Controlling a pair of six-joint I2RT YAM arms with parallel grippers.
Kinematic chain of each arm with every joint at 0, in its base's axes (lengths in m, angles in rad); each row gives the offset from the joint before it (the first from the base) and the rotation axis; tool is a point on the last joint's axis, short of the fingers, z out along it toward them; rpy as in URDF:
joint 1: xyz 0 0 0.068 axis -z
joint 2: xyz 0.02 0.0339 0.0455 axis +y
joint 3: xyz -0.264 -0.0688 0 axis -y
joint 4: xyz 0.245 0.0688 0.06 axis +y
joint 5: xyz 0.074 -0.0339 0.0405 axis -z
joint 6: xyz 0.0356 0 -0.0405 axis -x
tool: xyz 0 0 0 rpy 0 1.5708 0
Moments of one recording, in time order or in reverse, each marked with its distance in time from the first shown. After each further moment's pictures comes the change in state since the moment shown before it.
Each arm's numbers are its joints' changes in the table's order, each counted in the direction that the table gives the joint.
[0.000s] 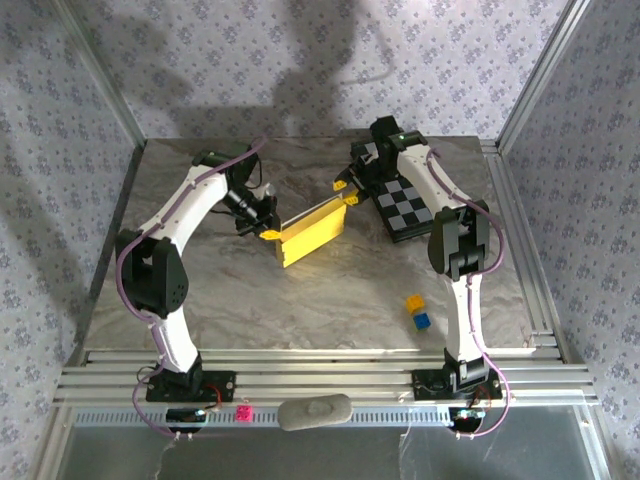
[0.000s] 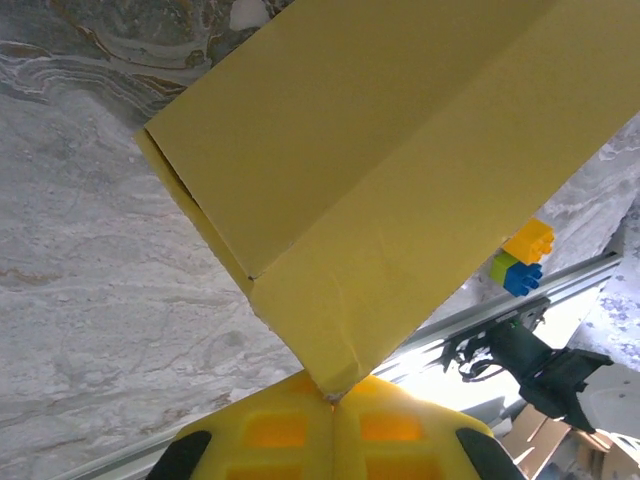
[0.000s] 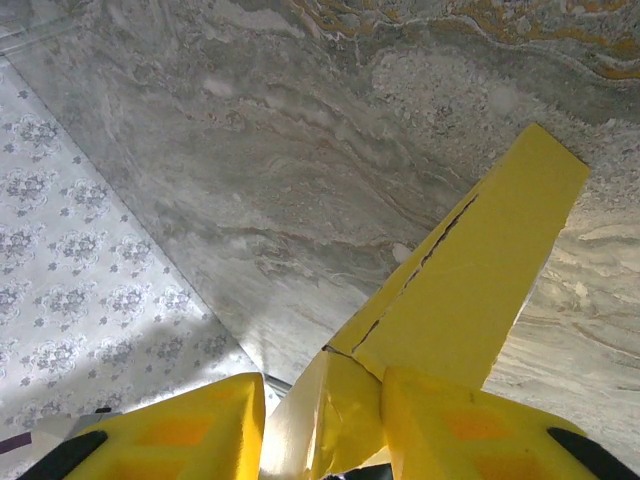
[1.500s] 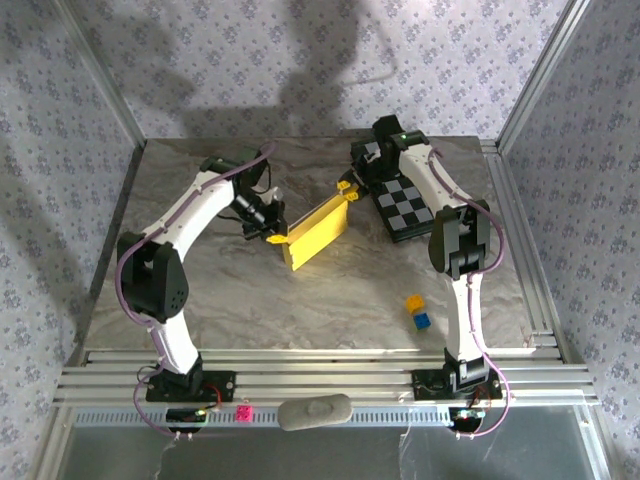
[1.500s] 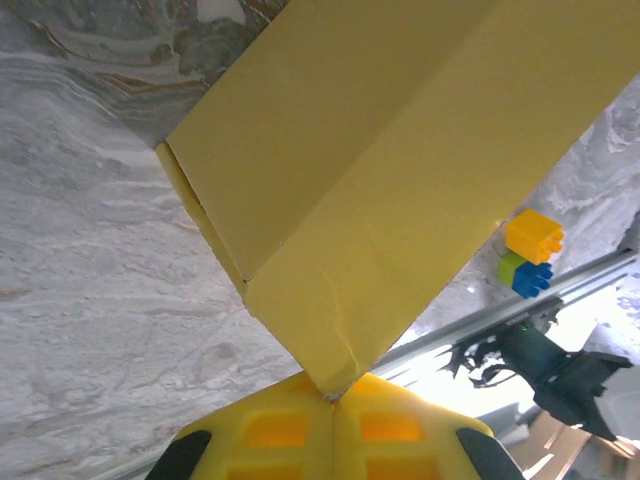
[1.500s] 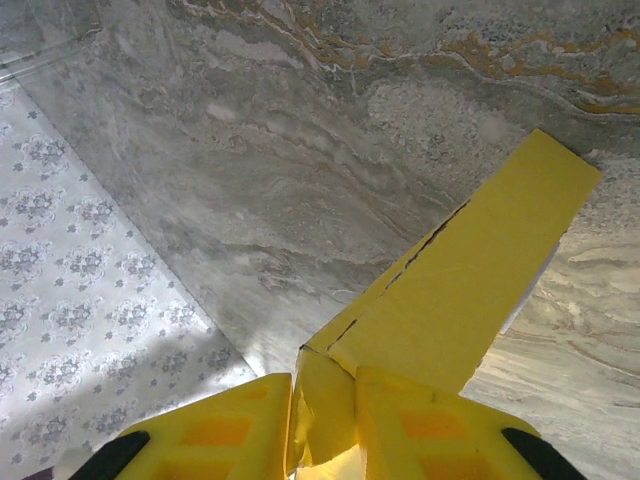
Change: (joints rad) left arm 0.060 -0.028 -0.045 -0.063 -0.042 0.023; right arm 0.014 0.007 0.004 -0.011 0.018 -0.005
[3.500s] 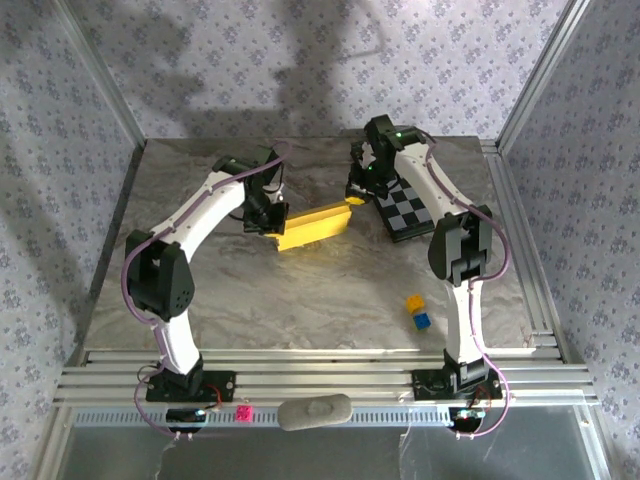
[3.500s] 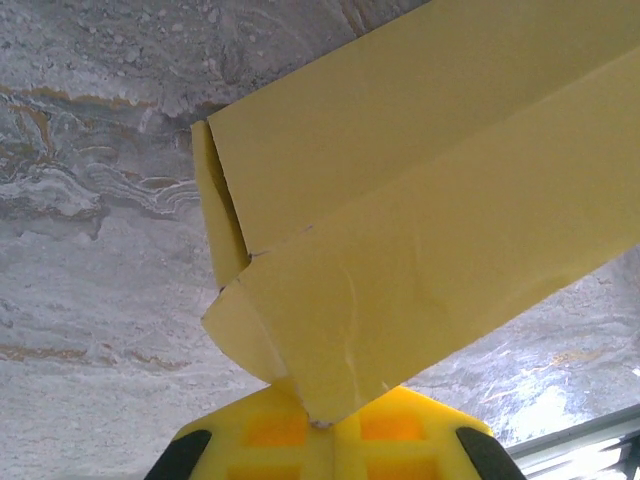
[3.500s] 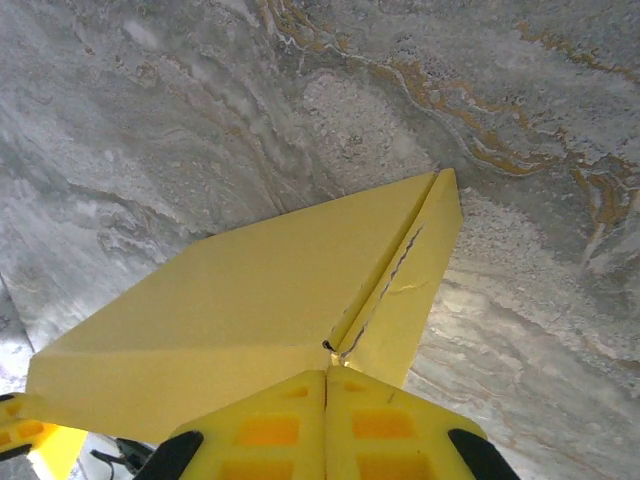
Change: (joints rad) left arm 0.061 0.030 0.029 -0.050 -0.307 -0.079; right arm -0.058 -0.068 0.010 0.154 0.252 0.468
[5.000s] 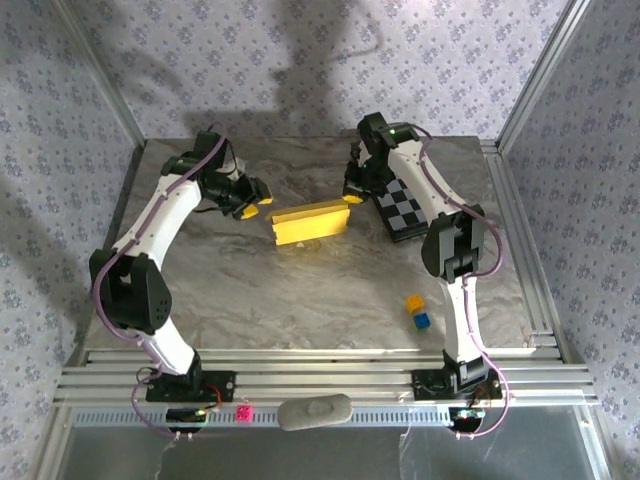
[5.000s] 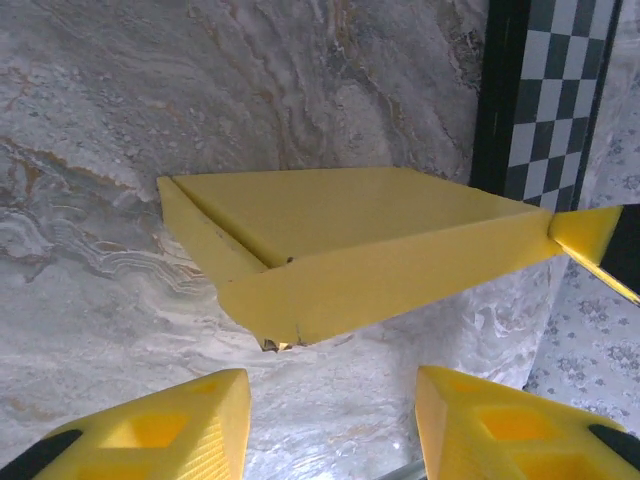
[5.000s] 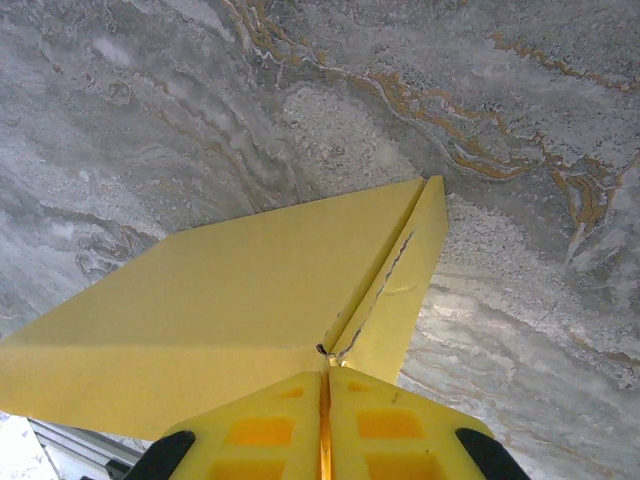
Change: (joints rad) left arm -0.243 -0.140 -0.099 -0.238 0.285 0.288; right arm -0.024 0.066 0.123 0.076 0.059 -0.055
